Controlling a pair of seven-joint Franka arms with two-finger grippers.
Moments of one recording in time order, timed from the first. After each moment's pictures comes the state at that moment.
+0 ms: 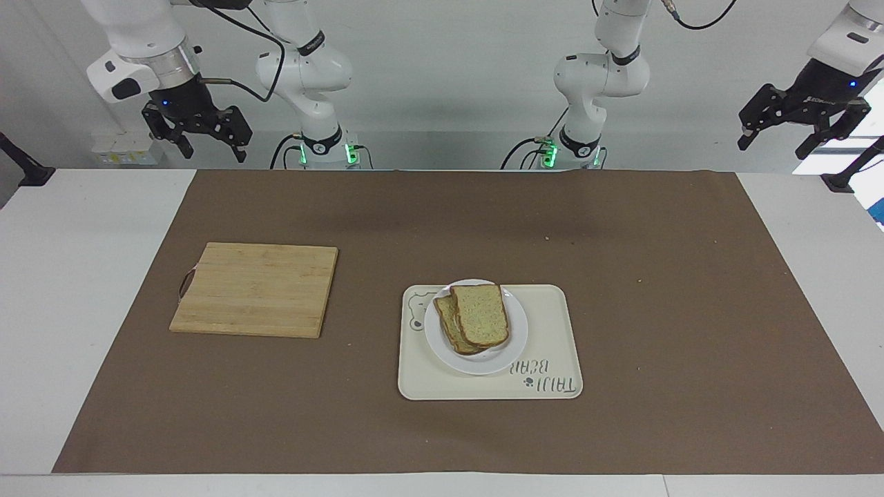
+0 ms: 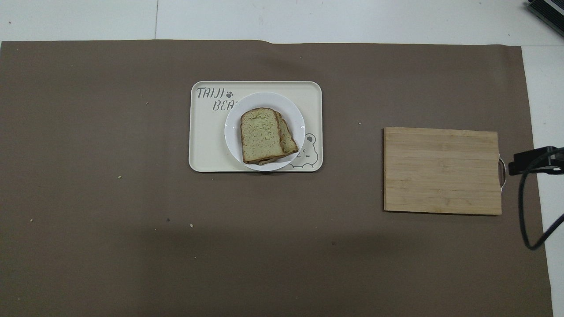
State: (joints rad) left arm -0.06 0.00 0.16 -1.32 -0.06 1.35 0.34; right arm 0.04 -0.10 -0.08 -1.60 -0.03 1.46 0.05
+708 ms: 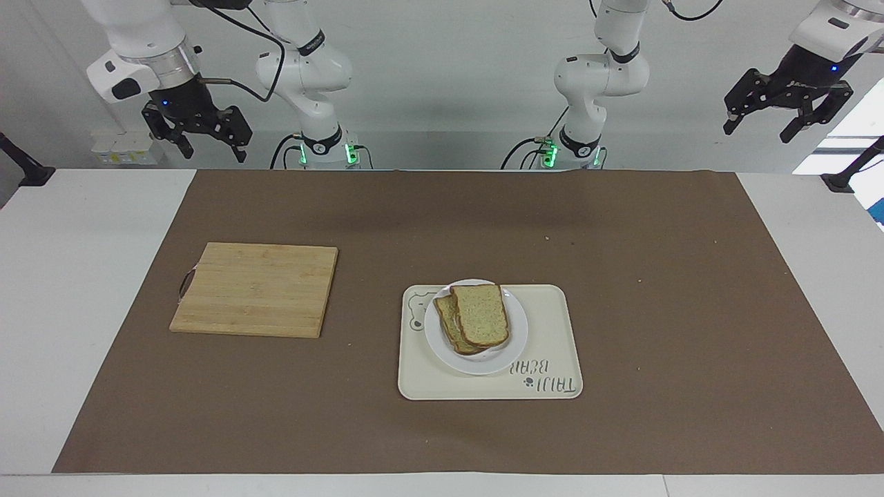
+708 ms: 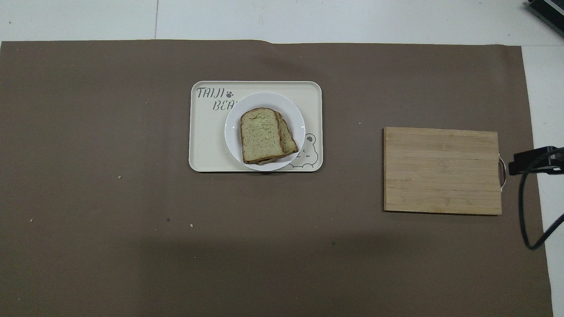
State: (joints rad) left arm -0.04 -0.04 0.12 -1.37 -0.04 1.32 0.29; right arm 0.04 -0.10 -0.08 -1.60 -0.03 1.46 0.05
